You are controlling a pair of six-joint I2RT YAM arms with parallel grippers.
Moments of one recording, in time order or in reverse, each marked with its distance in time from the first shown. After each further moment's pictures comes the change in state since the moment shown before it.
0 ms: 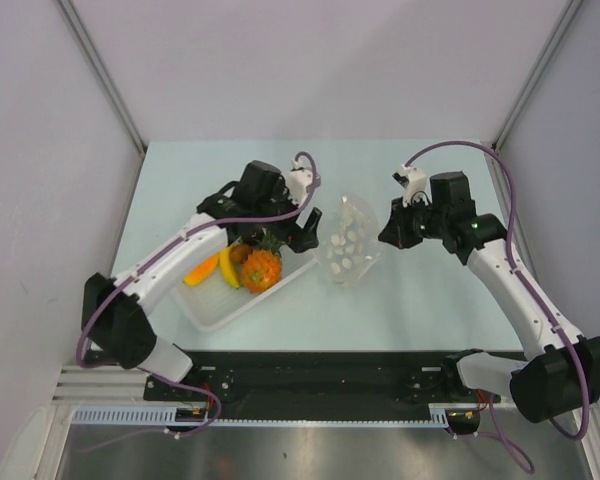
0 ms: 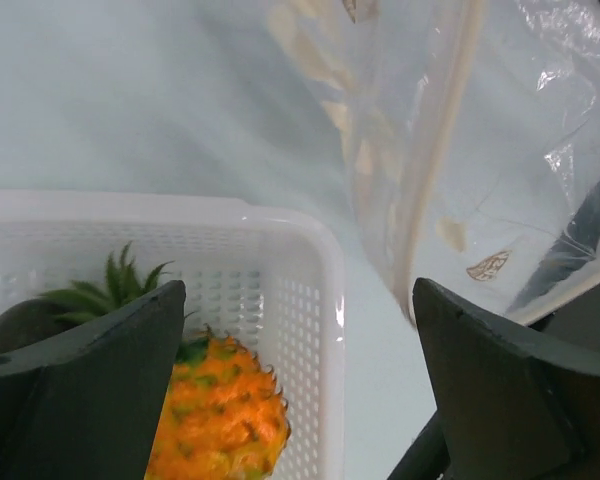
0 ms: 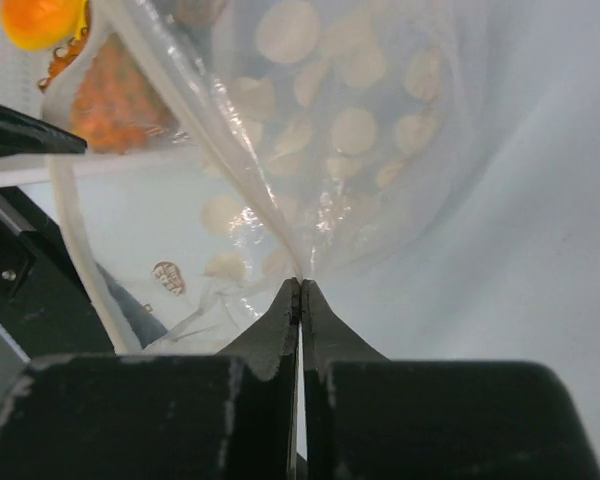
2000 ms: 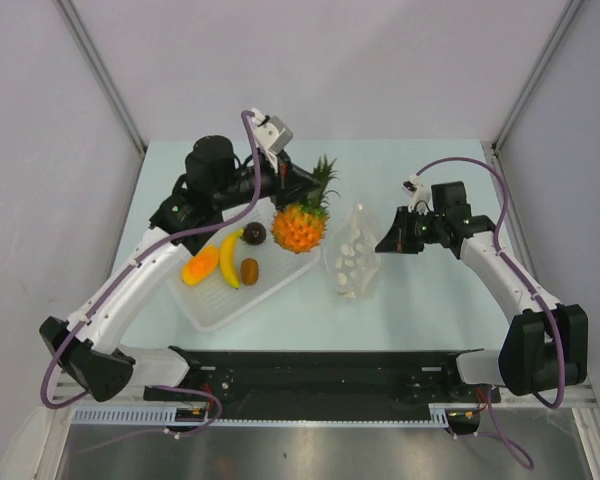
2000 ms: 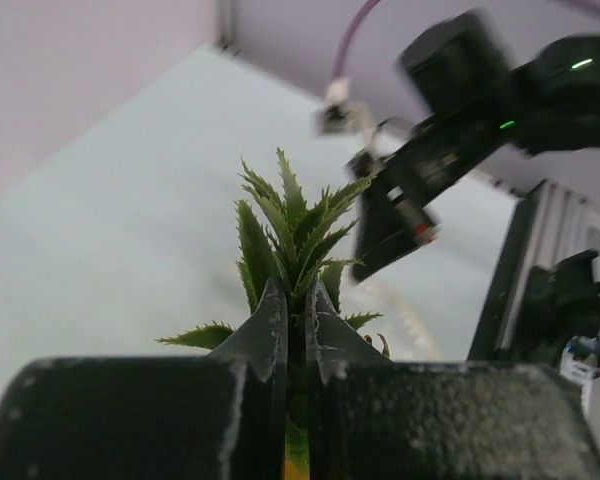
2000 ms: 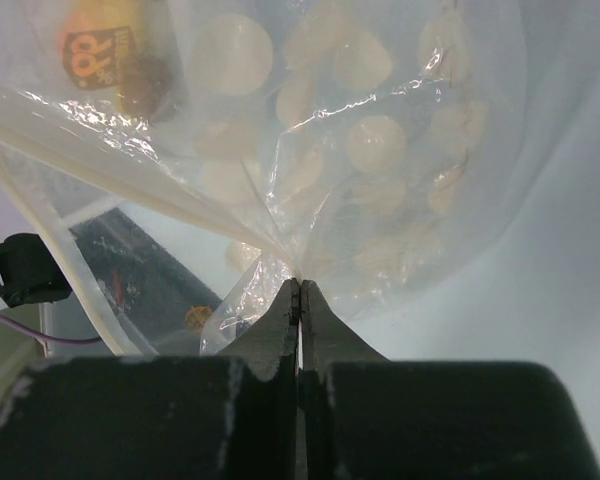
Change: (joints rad) left arm 0.064 -0.227 0.096 0.267 0.161 -0.145; right arm -0.114 0.113 -0.128 0.096 -0.190 0.272
